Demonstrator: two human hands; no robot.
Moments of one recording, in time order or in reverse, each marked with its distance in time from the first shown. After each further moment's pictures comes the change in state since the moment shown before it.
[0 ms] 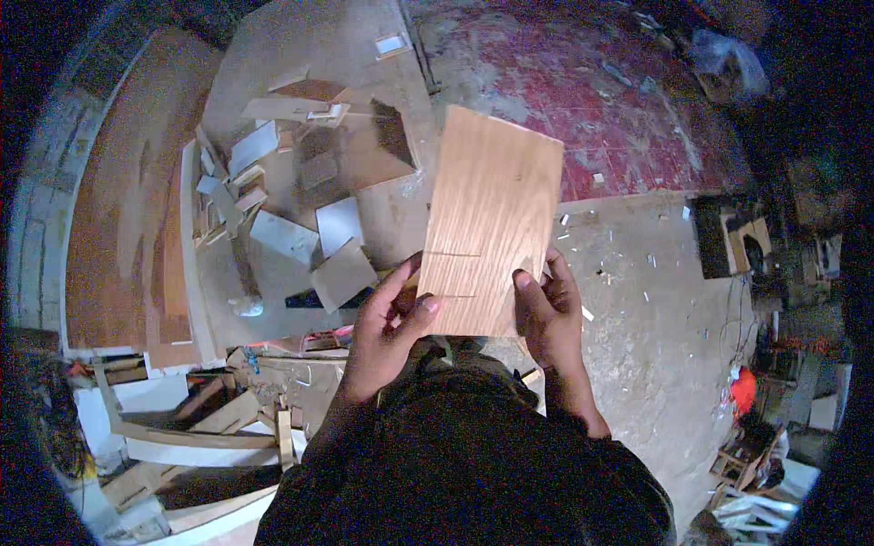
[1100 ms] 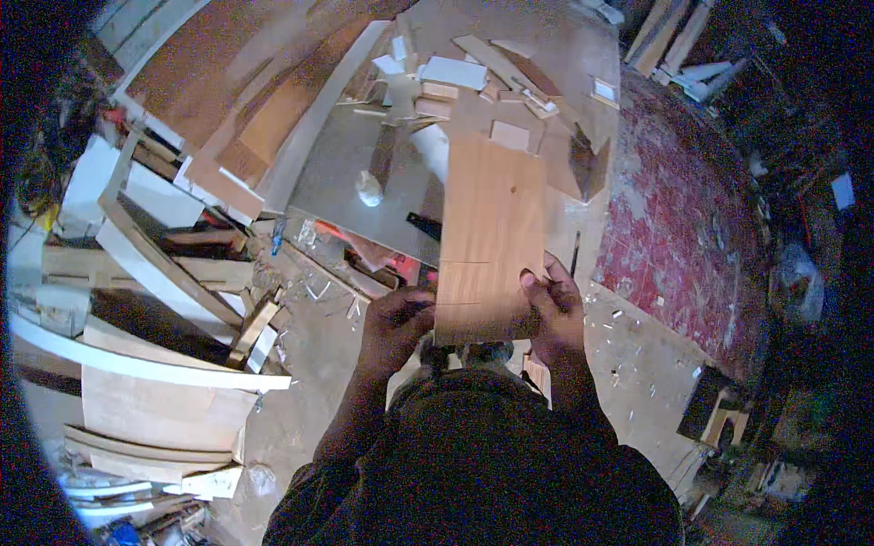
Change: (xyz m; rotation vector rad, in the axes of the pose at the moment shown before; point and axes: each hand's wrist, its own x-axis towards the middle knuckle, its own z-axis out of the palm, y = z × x) left_hand -0.202 -0.034 -0.216 0.103 0.521 0.200; right_hand -0.088 0.110 0.211 -0.153 -0.593 0.261
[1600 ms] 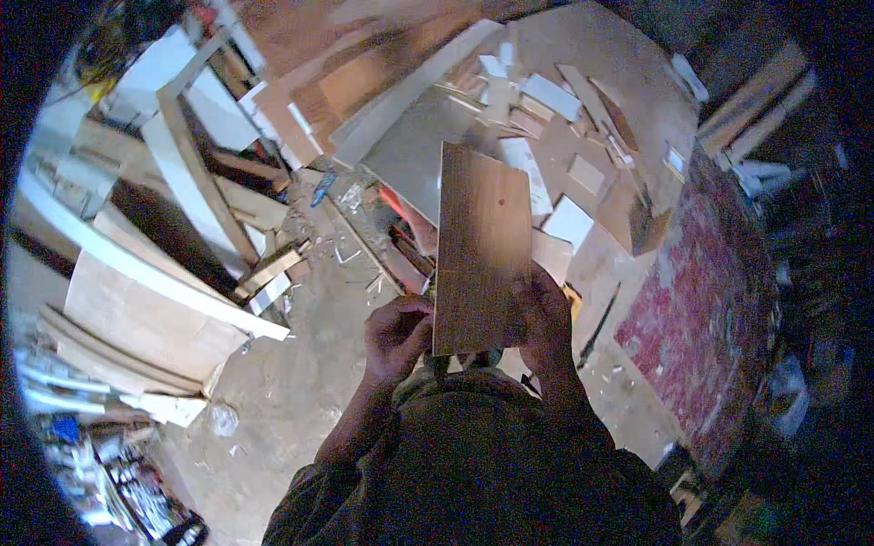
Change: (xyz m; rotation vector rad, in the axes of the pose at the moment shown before) left_hand -0.070 -0.003 -0.055 -0.150 0.461 0.231; right_hand 0.011 0.060 0.085 -0.234 -0.288 0.003
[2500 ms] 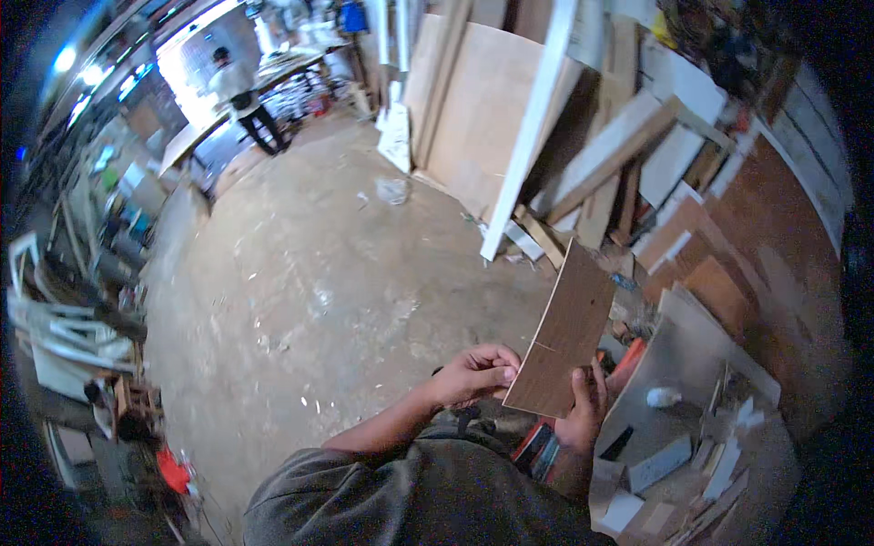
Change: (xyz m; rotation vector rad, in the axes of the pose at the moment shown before) left_hand -0.191 0.042 0.041 -0.438 0.709 0.155; right_hand -0.034 0.006 0.084 0.005 -1.011 0.502
